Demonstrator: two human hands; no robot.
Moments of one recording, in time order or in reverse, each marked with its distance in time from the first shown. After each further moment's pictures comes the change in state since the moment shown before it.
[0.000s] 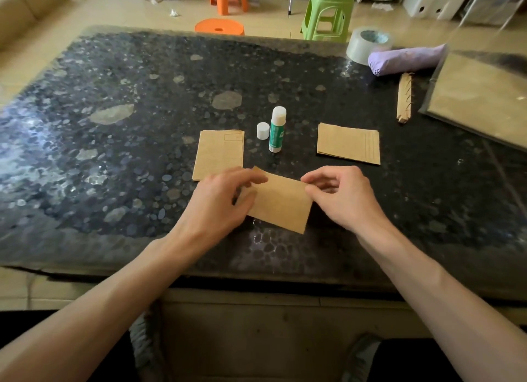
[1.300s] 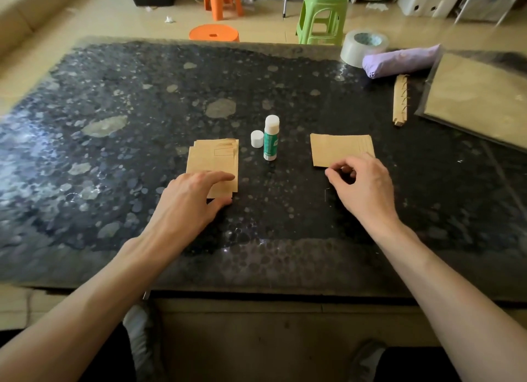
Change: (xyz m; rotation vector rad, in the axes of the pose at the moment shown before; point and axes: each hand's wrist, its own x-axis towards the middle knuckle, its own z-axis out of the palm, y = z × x) left_hand 0.016 -0.017 -0.023 0.338 -0.019 -0.131; right_hand 0.041 0.040 -0.016 -0.376 0.327 -0.096
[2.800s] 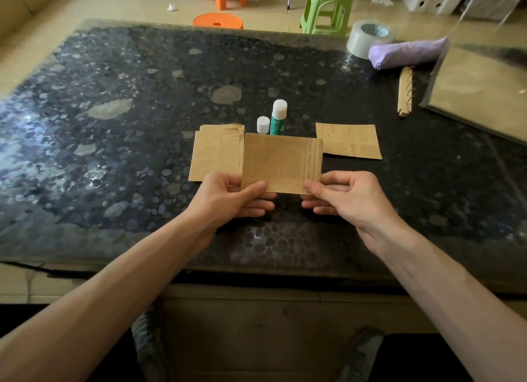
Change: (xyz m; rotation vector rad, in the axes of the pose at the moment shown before) left_hand -0.023 0.043 0.007 -1.251 -0.319 -0.510; right_hand -0.058 -0.054 -0.036 0.848 -0.470 0.439
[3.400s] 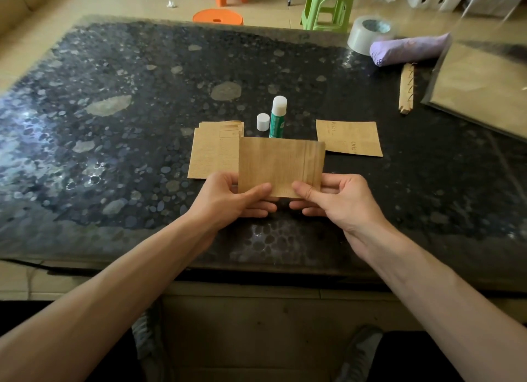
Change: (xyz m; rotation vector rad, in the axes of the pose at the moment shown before) left_hand -0.004 0.000 0.006 0.014 -0.004 -0.023; right_hand -0.005 0.007 0.017 0.099 -0.029 -0.007
